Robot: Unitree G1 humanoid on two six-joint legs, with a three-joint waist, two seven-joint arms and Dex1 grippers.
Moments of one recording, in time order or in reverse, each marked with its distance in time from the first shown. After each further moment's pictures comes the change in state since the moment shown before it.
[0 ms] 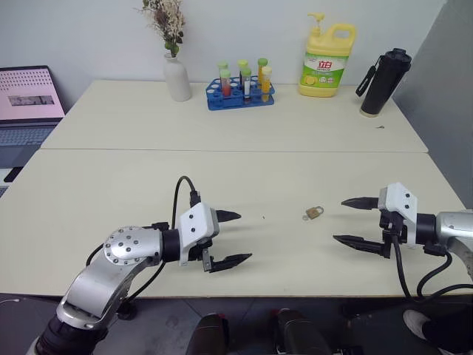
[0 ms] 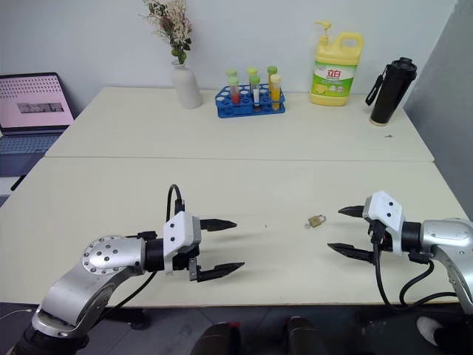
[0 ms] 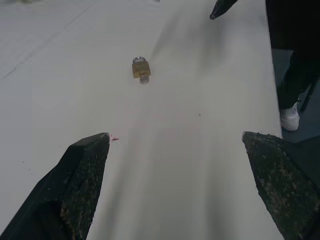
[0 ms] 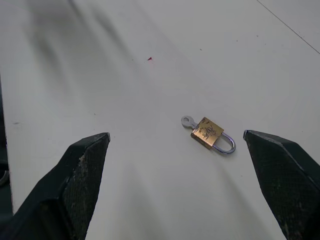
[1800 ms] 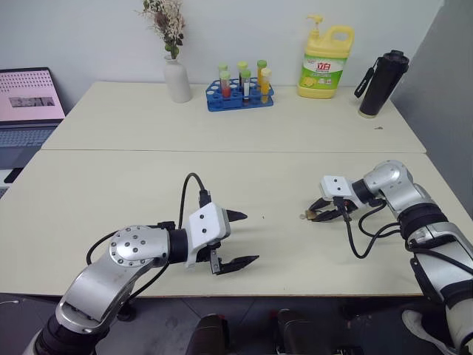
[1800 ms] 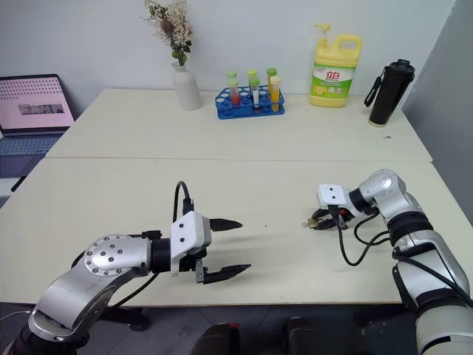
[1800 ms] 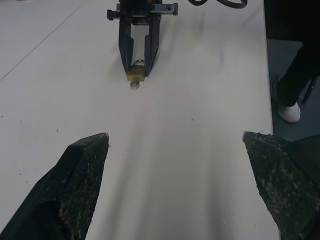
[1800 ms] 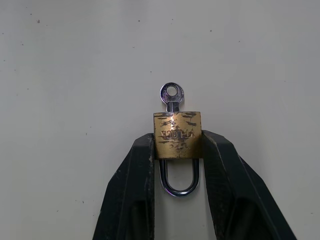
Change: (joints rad) left arm -0.026 0.021 -0.025 -0.114 -0.013 0.153 0.066; right arm -0.815 0.309 0.496 1.211 -0.526 -0.719 0.397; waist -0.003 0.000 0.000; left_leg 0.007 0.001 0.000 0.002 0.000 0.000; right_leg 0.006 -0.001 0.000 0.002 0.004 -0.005
